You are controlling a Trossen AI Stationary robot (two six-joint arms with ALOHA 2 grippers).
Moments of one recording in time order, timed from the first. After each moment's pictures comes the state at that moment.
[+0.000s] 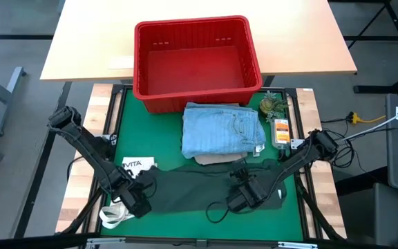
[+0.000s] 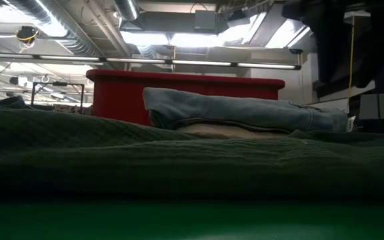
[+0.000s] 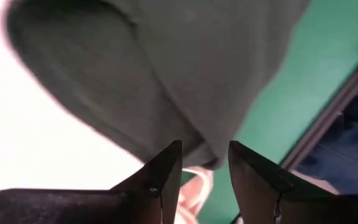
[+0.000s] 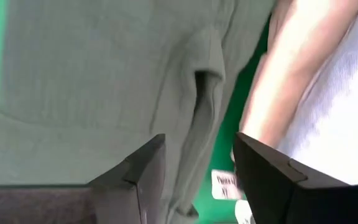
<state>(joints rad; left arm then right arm) -0.76 1.49 1.11 -0.96 -0.05 -1.42 0.59 1.88 1.55 -1.34 0.32 0.17</state>
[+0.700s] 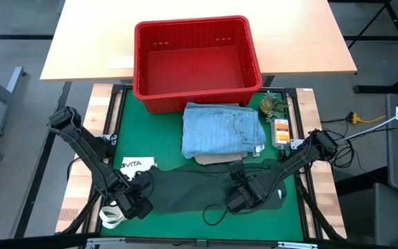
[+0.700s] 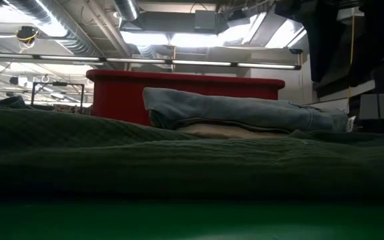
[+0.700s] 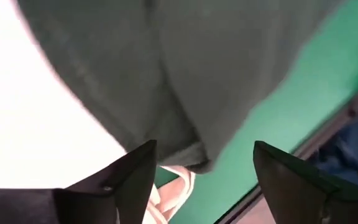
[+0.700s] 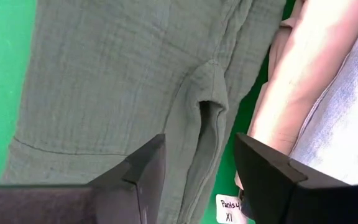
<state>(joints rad) -0.81 1.49 1.08 -0.91 -0.12 -1.65 0.60 1.88 1.55 -1.24 0.32 0.15</state>
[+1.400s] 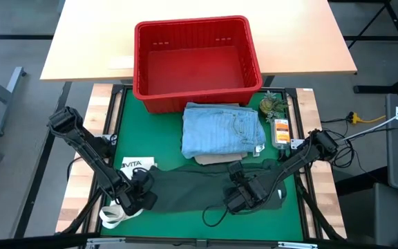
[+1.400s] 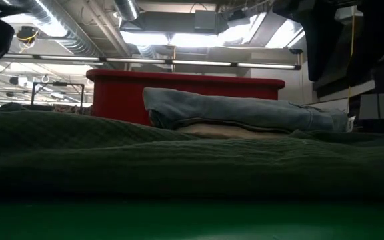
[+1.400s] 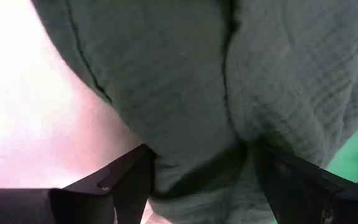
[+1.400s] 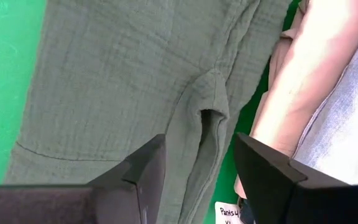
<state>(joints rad) -0.83 1.49 0.81 -0.59 -0.25 -1.93 0.60 1.88 1.55 -1.22 0.32 0.12</state>
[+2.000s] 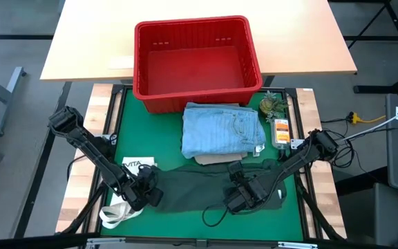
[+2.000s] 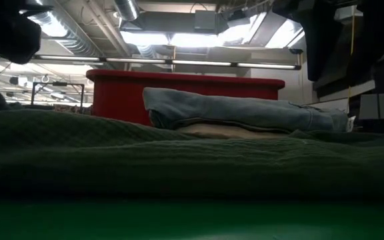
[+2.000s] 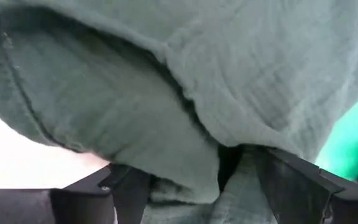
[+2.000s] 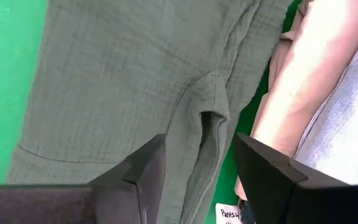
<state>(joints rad) -0.75 1.49 0.79 -0.50 -0.32 -1.82 0.60 1.88 1.55 -1.21 0.32 0.12</state>
